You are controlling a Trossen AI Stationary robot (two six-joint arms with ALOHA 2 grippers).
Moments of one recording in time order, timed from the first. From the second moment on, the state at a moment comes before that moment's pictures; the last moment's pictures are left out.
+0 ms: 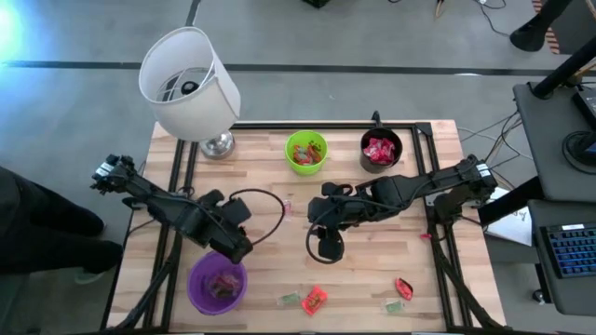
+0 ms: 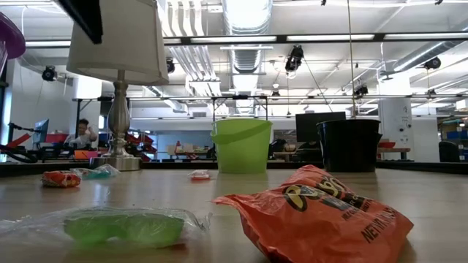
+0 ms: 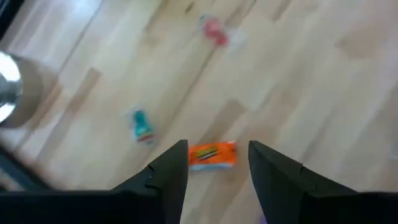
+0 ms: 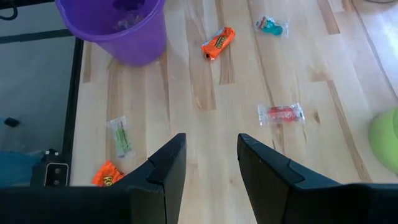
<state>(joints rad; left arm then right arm) -0.50 1.49 1.43 -1.39 -0.42 -1.05 0.26 1.72 1.75 -0.89 0.10 0.34</state>
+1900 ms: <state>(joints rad) -0.04 1.41 0.74 -0.89 -0.22 -0.95 0.37 1.72 1.72 -0.89 0.10 0.38</state>
